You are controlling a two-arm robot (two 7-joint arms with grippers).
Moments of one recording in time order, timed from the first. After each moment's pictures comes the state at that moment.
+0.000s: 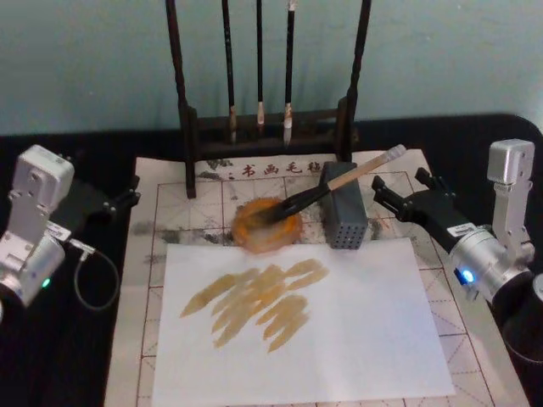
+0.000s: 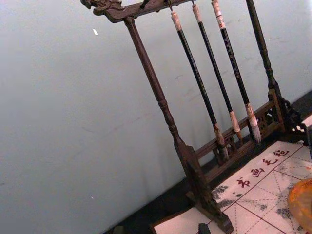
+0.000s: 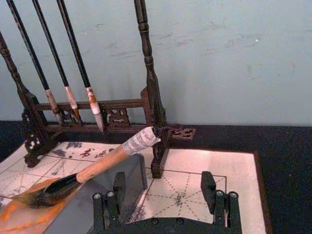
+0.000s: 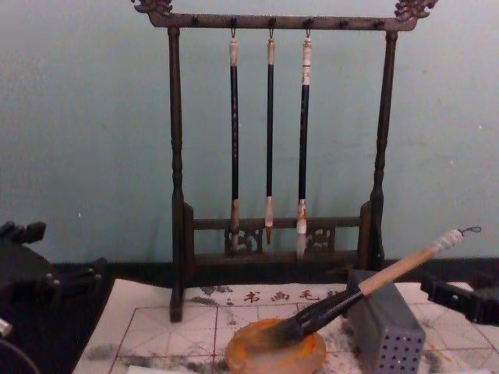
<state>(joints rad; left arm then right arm) -0.20 0.60 0.45 -1.41 -0.25 -0.12 0.03 0.27 0.44 -0.45 -1.22 0.65 -0.14 0.16</state>
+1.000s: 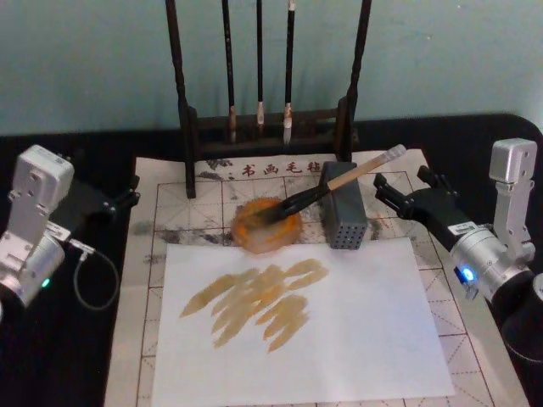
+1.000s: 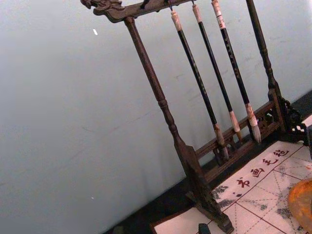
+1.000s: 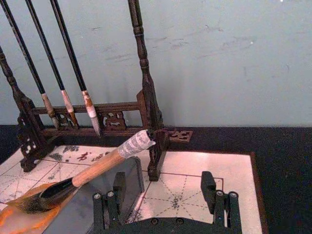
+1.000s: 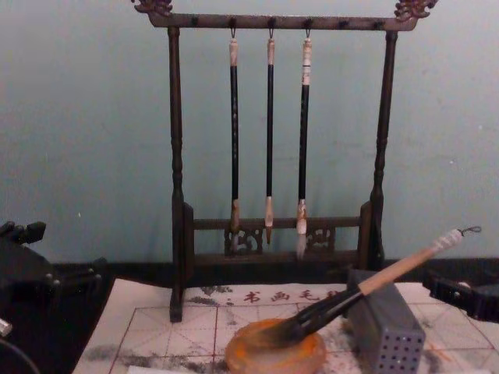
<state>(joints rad) -0.20 0.60 0.45 -1.41 -0.25 -0.12 0.03 0.27 0.43 -0.44 -1.21 0.65 -0.15 0.16</state>
